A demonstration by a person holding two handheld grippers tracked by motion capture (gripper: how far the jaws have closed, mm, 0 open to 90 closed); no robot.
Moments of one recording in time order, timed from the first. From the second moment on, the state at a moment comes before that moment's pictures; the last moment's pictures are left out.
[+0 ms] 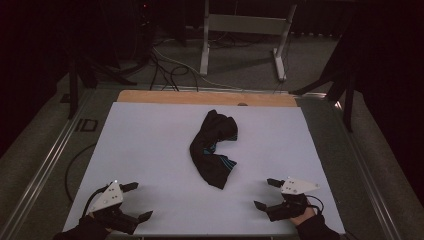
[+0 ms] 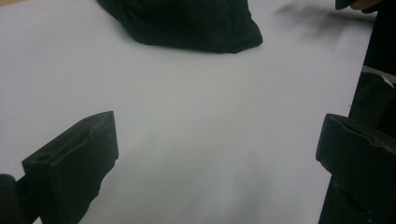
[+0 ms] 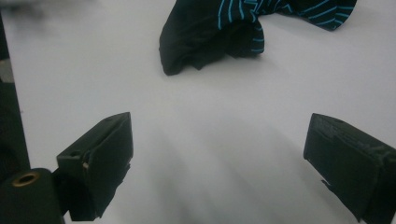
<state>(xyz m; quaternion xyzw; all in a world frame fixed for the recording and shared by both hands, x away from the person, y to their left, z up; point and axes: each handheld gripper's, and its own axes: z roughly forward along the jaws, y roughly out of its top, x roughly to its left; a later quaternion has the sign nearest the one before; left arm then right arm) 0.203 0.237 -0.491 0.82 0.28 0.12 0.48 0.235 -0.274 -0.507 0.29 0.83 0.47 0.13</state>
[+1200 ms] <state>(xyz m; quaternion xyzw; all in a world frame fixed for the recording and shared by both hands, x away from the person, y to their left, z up) 0.207 0.209 -0.446 0.83 0.21 0.08 0.51 0.226 -0.259 -0.463 0.25 0.84 0.46 0.13</state>
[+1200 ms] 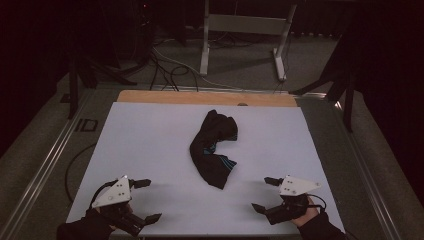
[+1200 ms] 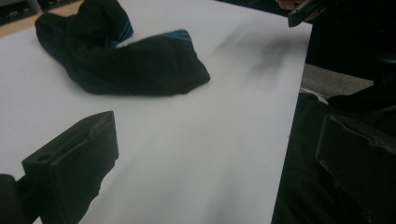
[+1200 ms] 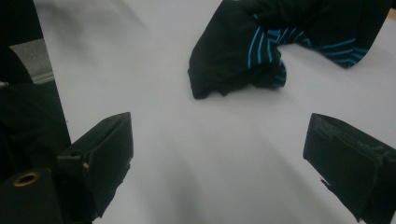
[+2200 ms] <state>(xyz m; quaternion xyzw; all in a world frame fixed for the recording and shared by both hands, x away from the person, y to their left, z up) 0.252 0.179 -0.429 0.84 0.21 0.10 0.50 0.284 -0.214 -0.431 0.24 0.83 0.49 0.15</state>
